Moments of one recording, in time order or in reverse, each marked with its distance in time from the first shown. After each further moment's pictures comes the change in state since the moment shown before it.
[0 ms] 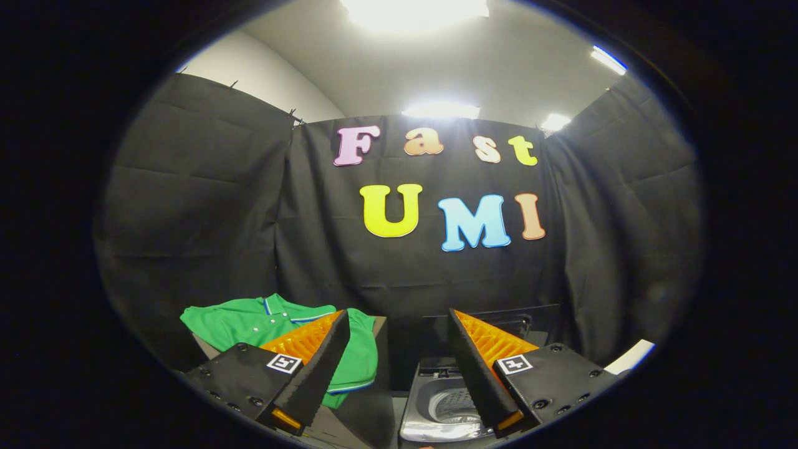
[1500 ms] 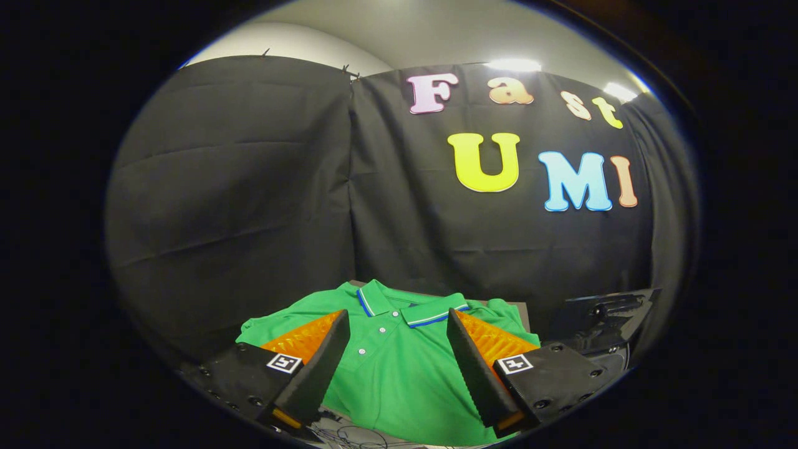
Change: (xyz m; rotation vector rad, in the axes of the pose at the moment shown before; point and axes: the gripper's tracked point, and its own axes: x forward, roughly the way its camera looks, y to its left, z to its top) arm 0.100 0.202 -0.032 0.004 0.275 0.278
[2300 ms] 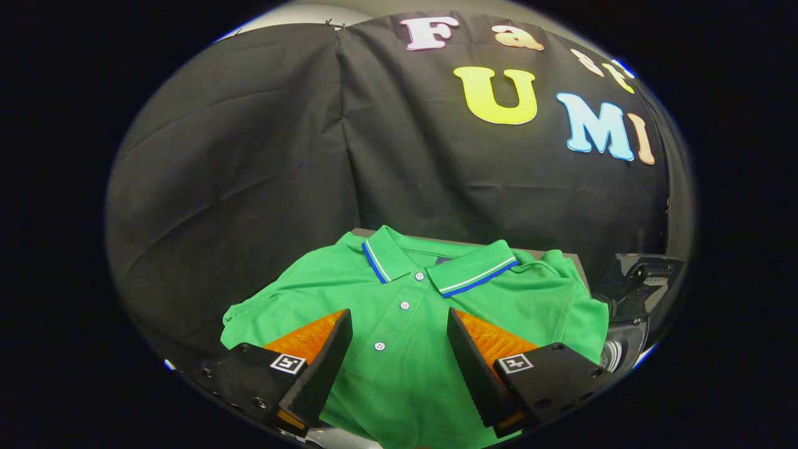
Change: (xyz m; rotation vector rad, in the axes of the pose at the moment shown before) arm 0.068 0.029 -0.061 0.059 0.317 0.015
